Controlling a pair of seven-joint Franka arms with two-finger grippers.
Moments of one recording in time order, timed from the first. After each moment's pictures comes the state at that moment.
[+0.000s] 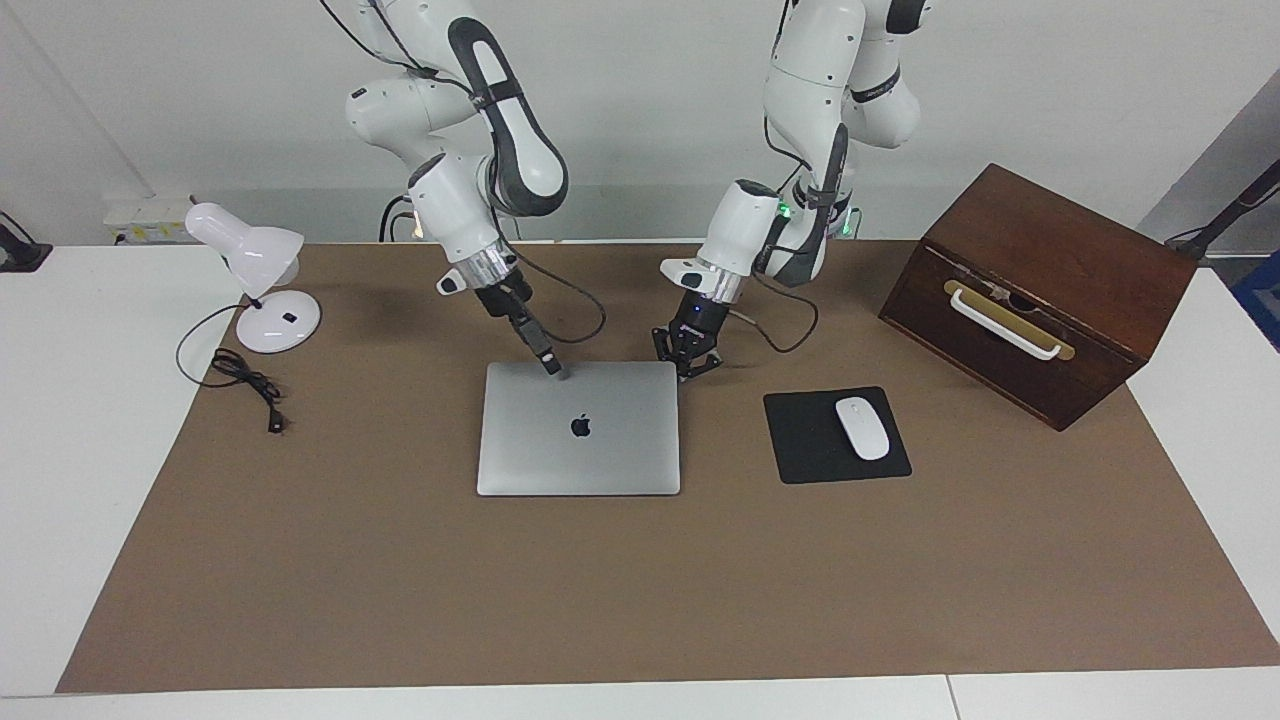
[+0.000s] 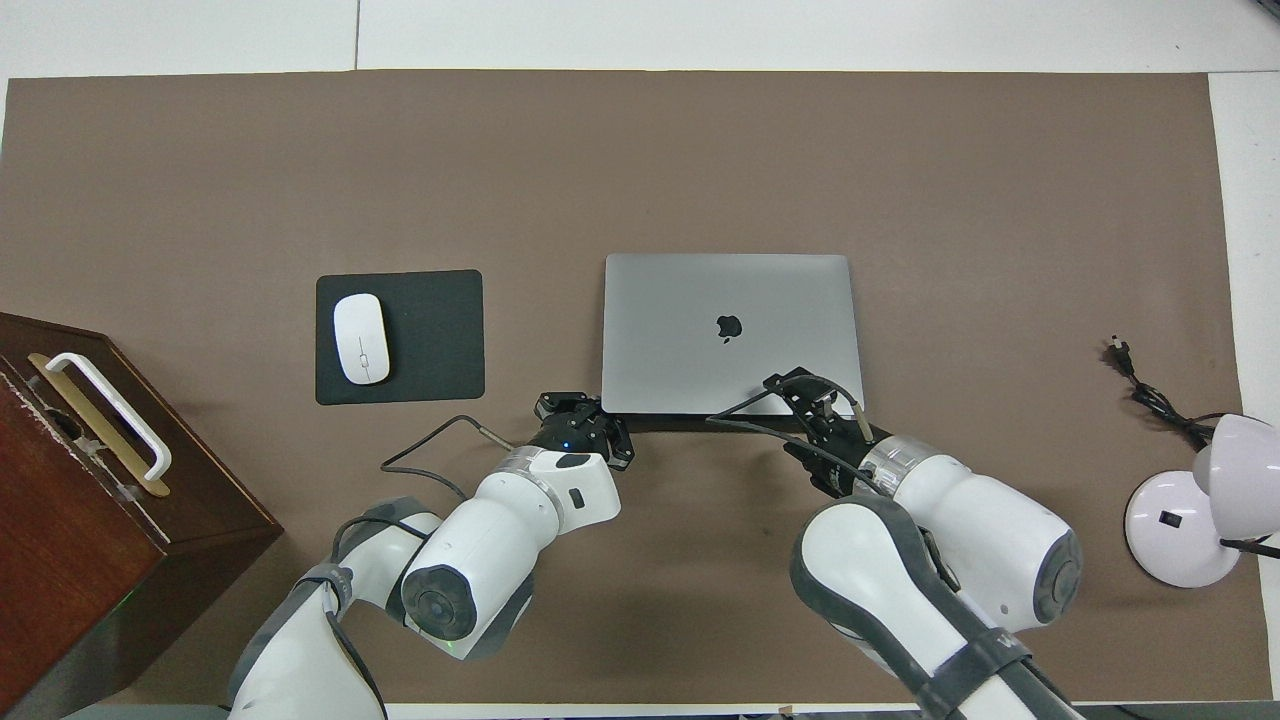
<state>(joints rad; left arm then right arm) -0.70 0.26 -0.03 -2.50 -0.09 3.48 0.03 0.52 -0.04 0.03 -2.54 1.35 2.98 0.34</state>
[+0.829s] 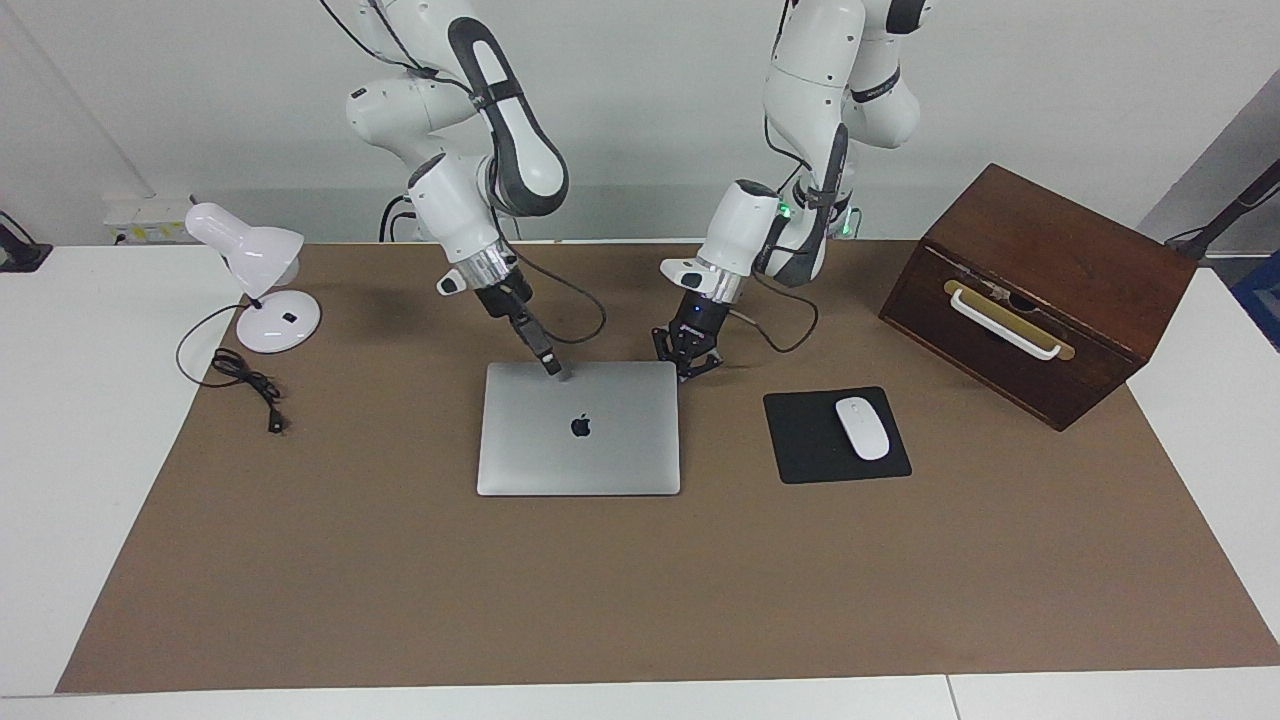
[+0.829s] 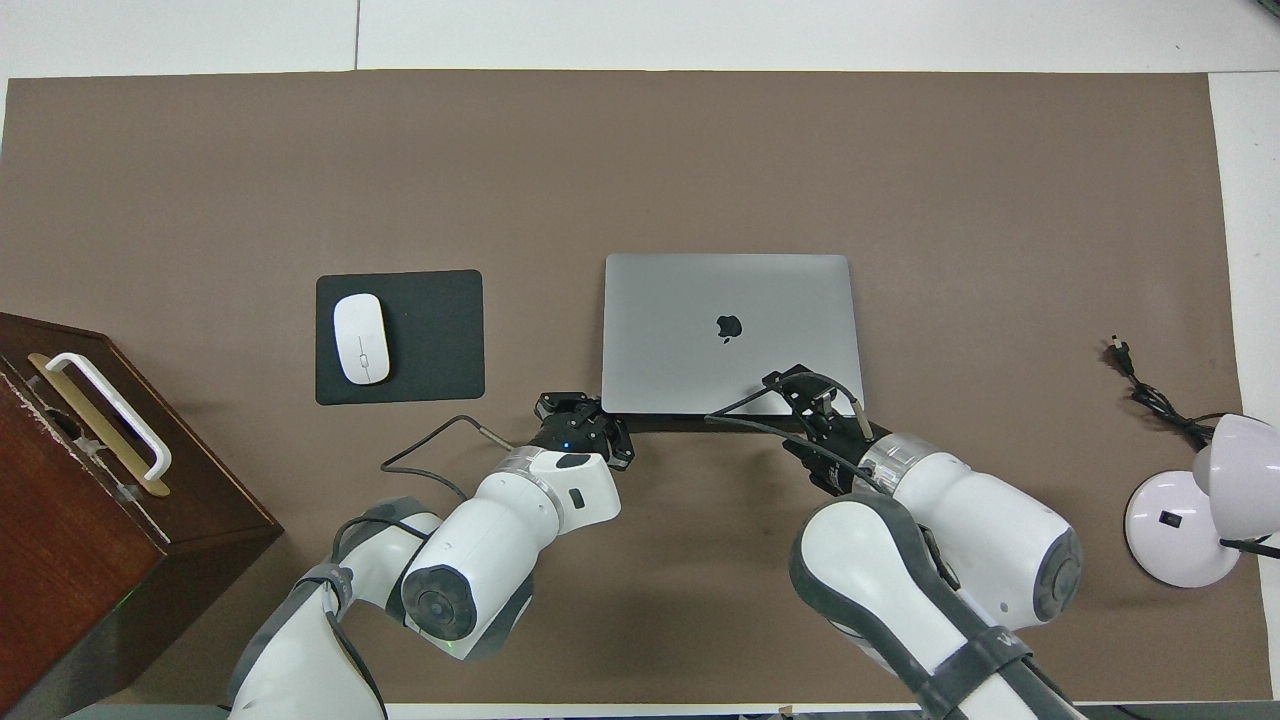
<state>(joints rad) -0.70 0.26 -0.03 -2.50 -0.09 3.48 0.03 0.52 -0.04 0.03 -2.53 1.35 2.99 0.34</state>
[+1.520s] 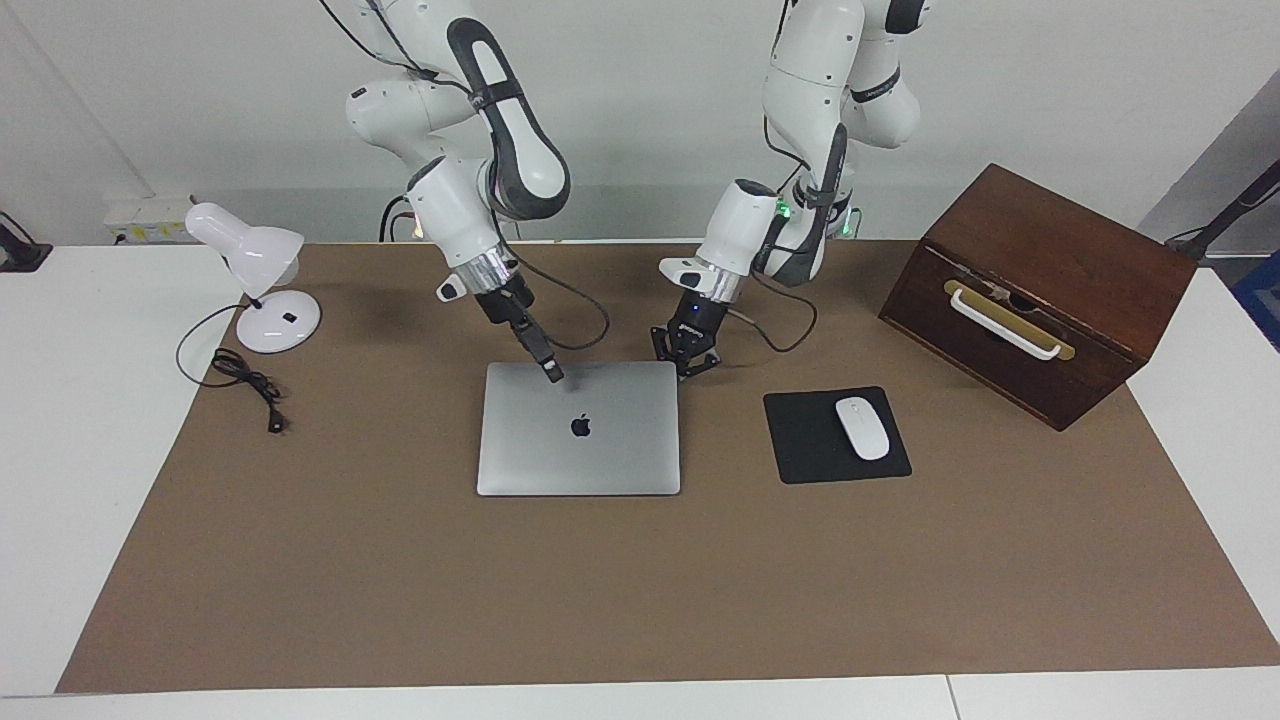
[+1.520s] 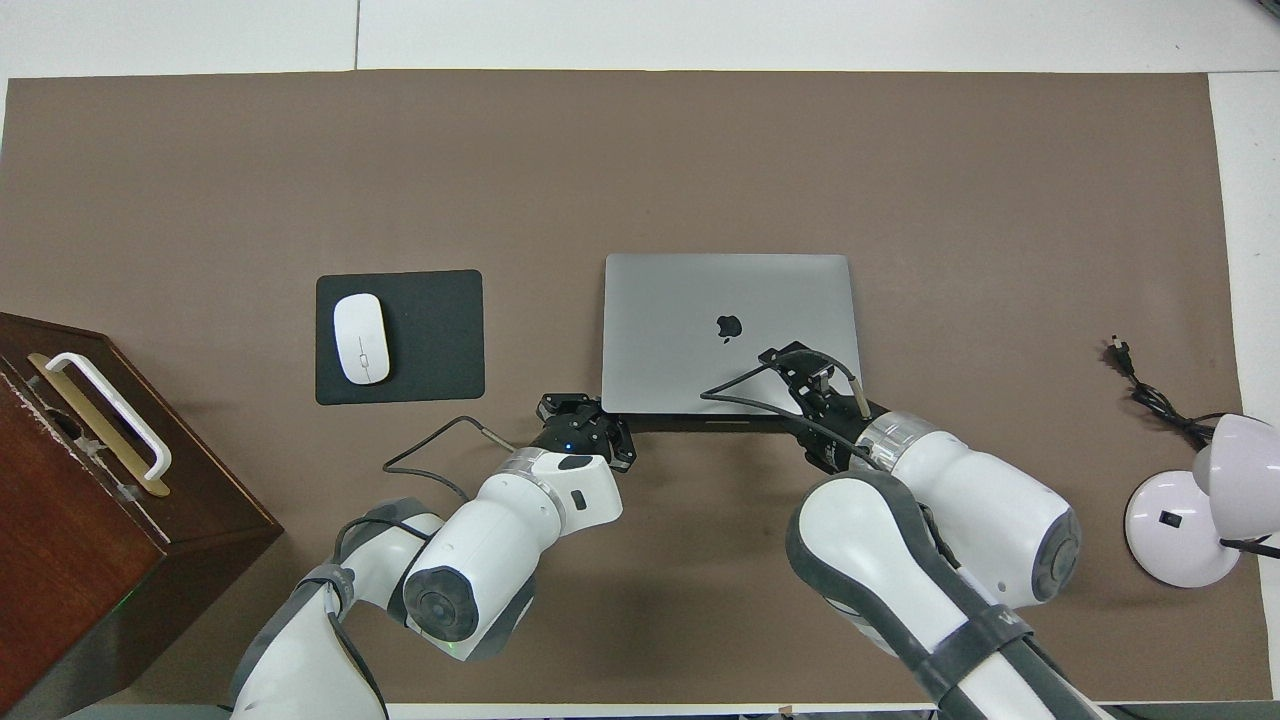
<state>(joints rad) -0.71 0.26 -0.03 -2.50 -0.09 3.48 0.04 0.52 0.00 0.02 -2.46 1.35 2.99 0.33</state>
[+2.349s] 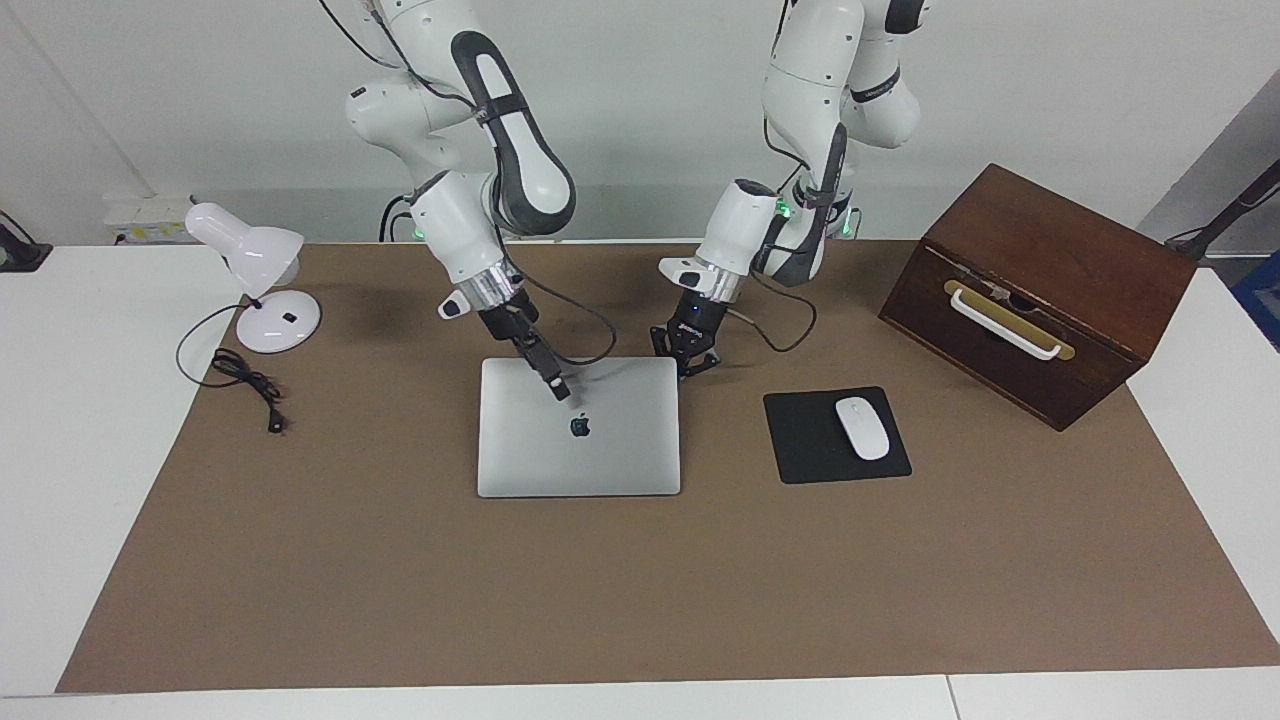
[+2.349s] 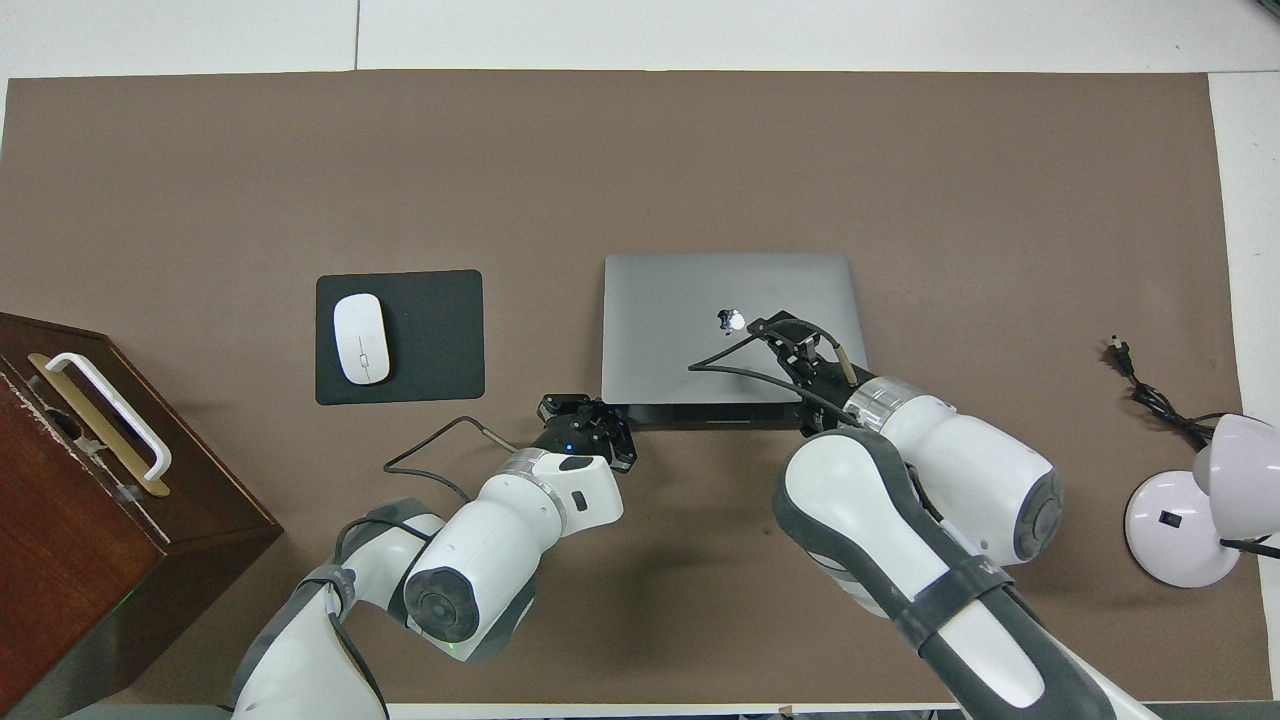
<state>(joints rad) -0.71 0.26 -0.03 -2.50 -0.09 3.48 0.04 0.50 0.08 0.02 -2.35 1.35 2.99 0.26</state>
